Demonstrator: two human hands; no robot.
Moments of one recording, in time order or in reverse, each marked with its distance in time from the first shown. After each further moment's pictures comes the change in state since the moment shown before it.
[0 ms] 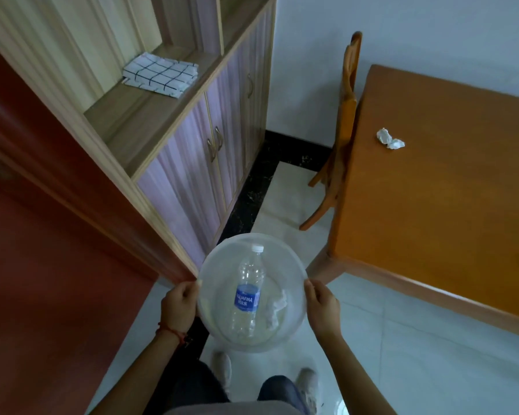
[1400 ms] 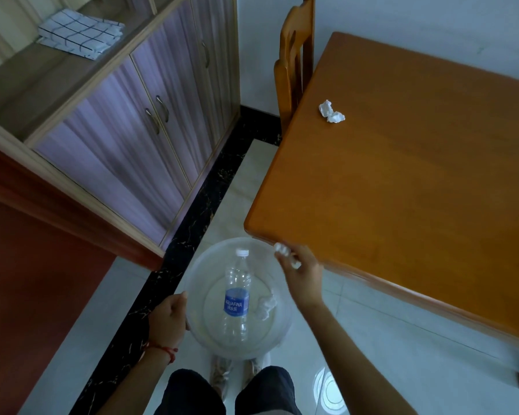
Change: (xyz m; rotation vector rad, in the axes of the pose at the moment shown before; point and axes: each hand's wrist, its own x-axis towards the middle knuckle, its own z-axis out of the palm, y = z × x) left_hand -0.128 0.033 0.170 0.027 0.056 -0.092; right_hand 0.067 0.066 -0.155 0.024 0.057 -0.471
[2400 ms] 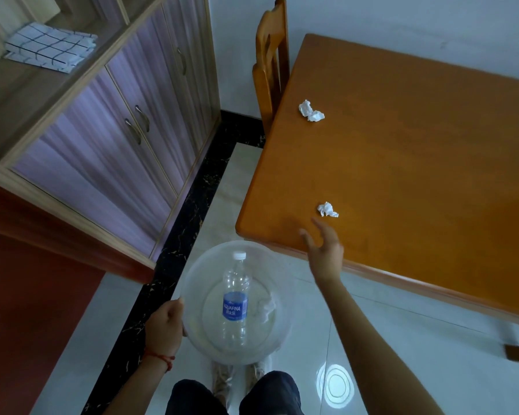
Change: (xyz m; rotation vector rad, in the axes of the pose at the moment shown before) left_hand 0.003 0.006 -0.009 0.059 -0.054 0.066; right_hand 0.029 0.009 -0.032 -0.090 0.173 0.178
